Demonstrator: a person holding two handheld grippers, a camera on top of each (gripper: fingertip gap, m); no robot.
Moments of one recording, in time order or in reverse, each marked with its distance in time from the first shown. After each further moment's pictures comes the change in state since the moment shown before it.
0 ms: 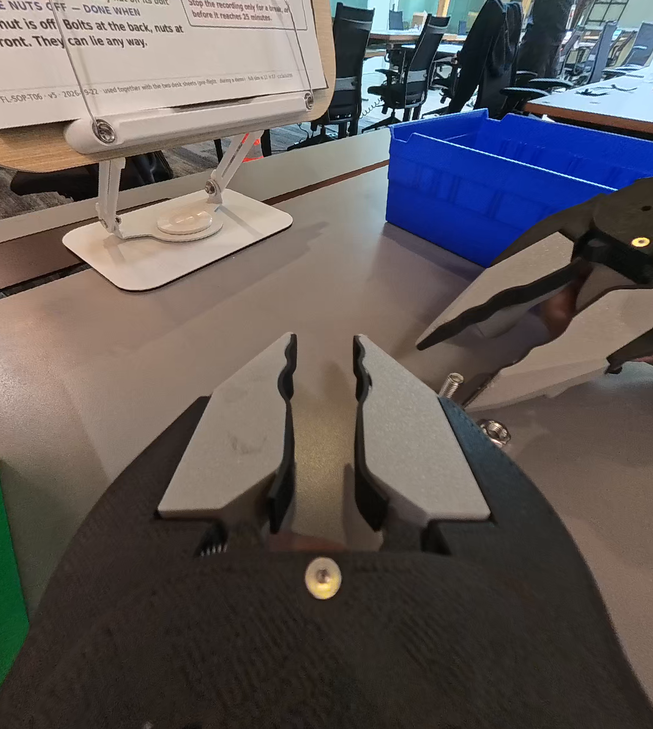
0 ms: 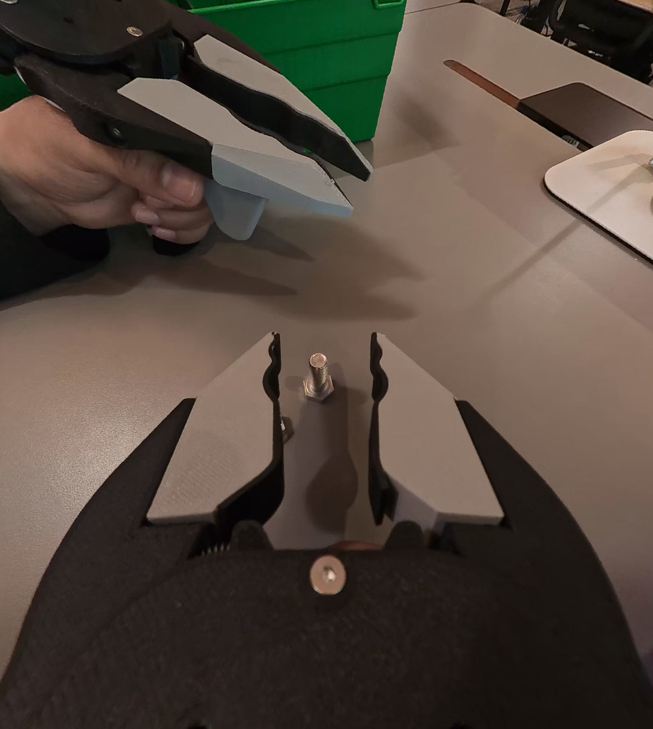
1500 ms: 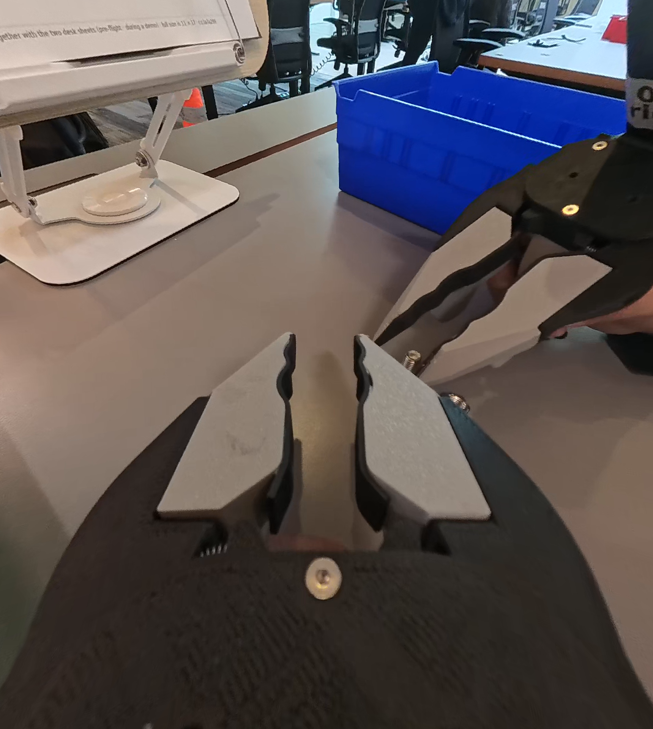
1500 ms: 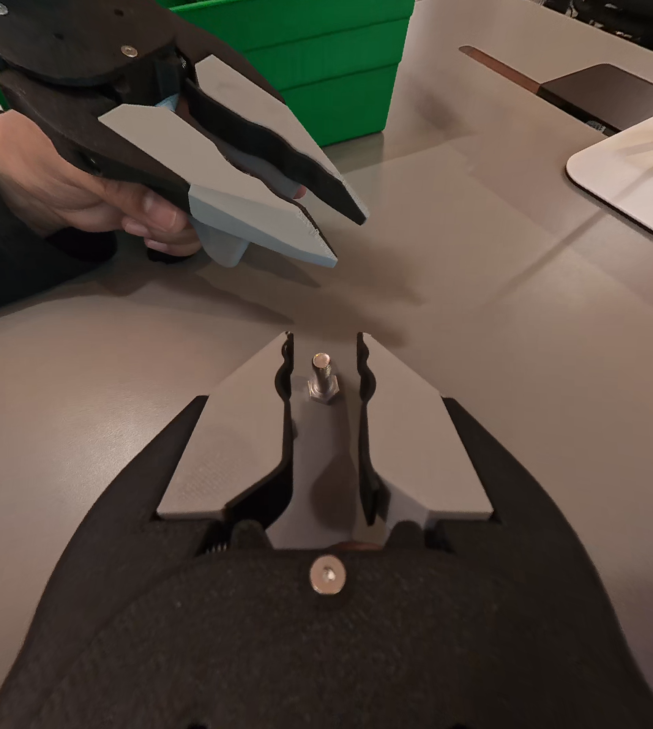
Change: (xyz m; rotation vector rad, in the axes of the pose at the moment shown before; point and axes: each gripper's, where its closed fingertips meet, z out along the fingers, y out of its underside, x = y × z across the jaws) left arm 0.027 0.012 0.004 -0.079 0.116 0.025; right arm -0.002 0.003 0.004 -0.008 -0.039 0.024
